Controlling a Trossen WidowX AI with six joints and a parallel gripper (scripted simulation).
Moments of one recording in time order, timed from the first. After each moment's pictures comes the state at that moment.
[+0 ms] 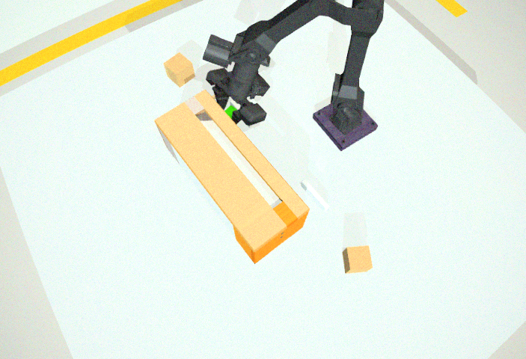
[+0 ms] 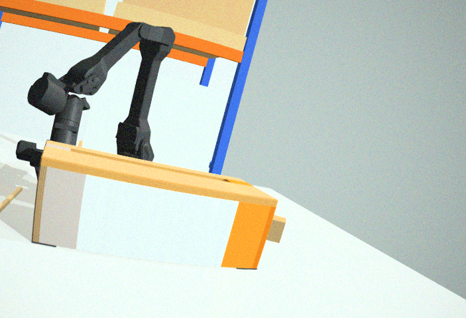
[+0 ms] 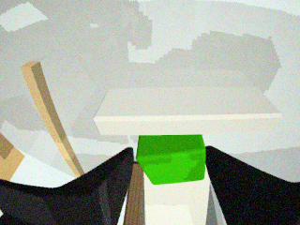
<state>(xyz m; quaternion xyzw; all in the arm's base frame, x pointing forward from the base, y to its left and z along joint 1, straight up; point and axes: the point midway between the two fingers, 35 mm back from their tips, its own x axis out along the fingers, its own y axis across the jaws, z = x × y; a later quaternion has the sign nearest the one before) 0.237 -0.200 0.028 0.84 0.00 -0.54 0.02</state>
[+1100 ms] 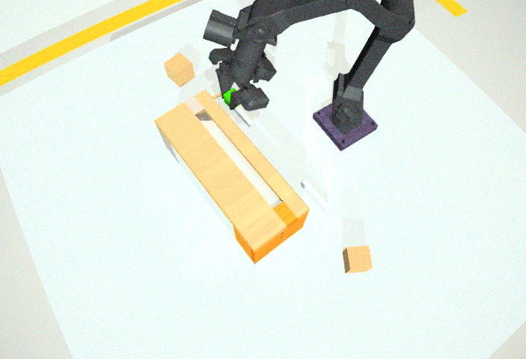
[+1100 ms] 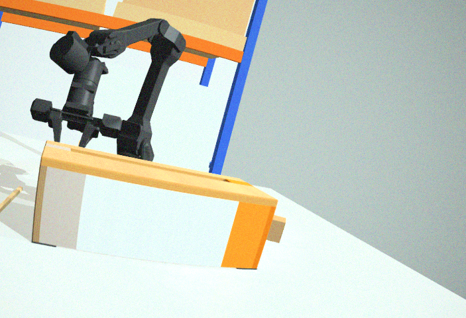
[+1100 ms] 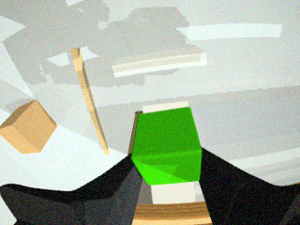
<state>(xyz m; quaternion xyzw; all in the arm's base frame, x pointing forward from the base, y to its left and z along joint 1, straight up) 0.234 -0.185 0.110 0.84 -0.05 -0.54 -0.01</state>
